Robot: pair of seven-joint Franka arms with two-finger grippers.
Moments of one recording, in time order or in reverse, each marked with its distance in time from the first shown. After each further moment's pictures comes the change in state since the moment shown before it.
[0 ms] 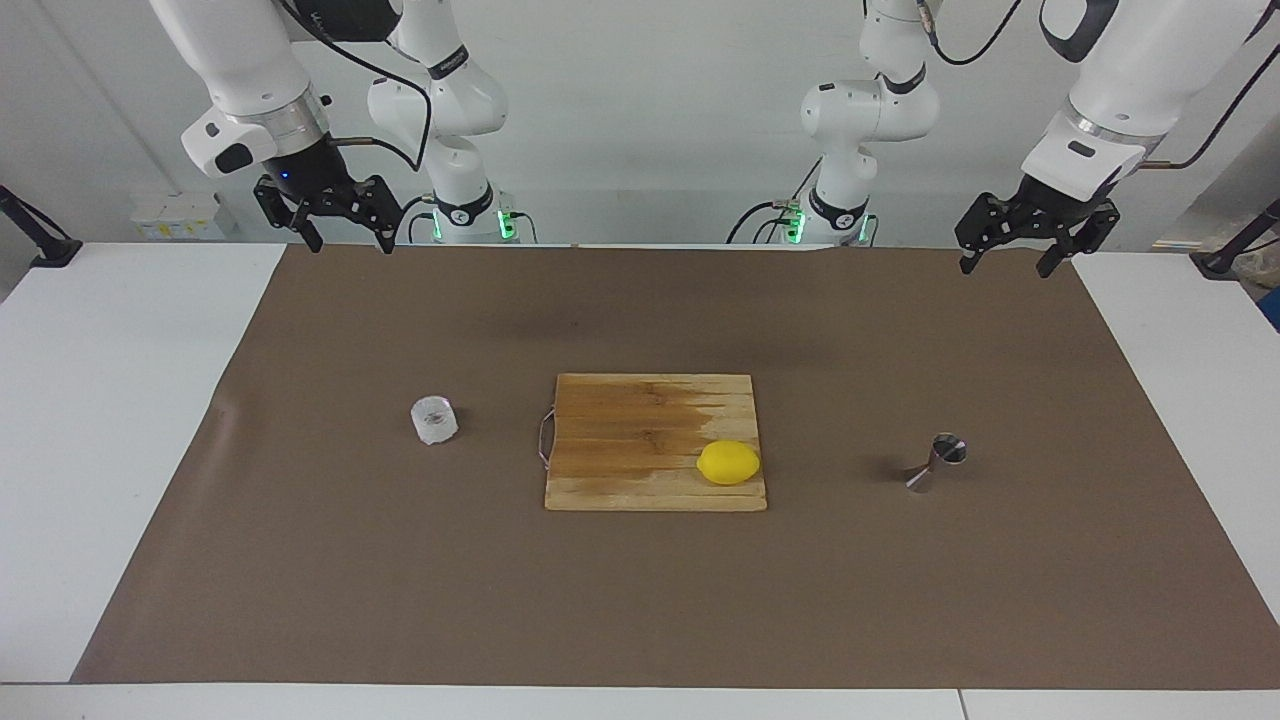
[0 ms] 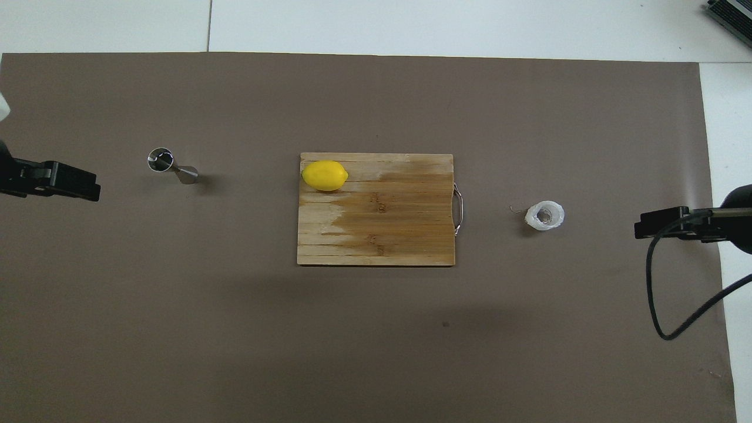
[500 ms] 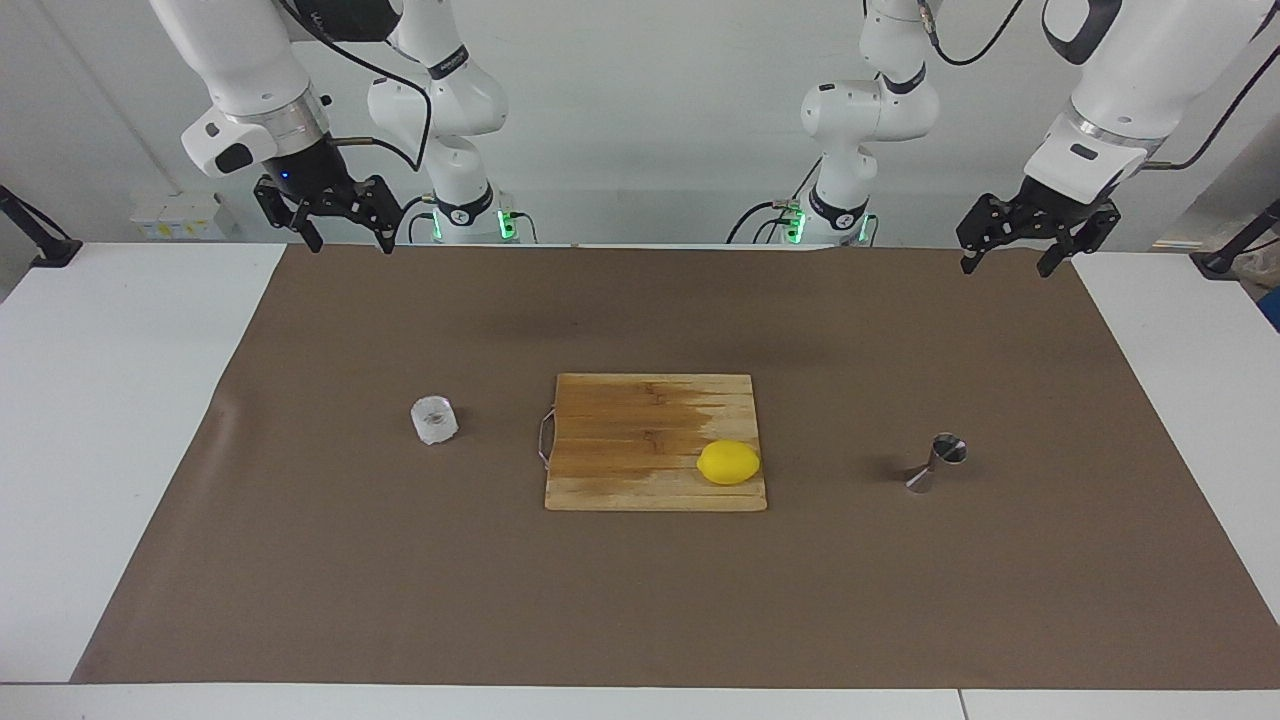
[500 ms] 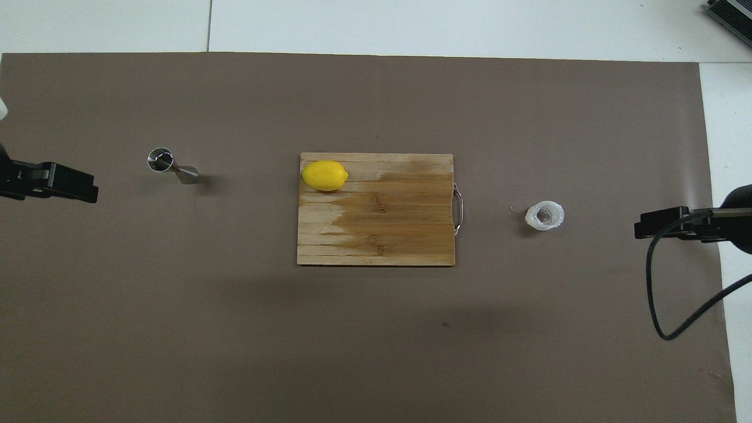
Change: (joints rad) left arm 0.006 0.001 0.003 -0.002 0.000 -0.005 -0.007; right arm 0.000 0.000 0.000 0.000 0.000 0.000 0.000
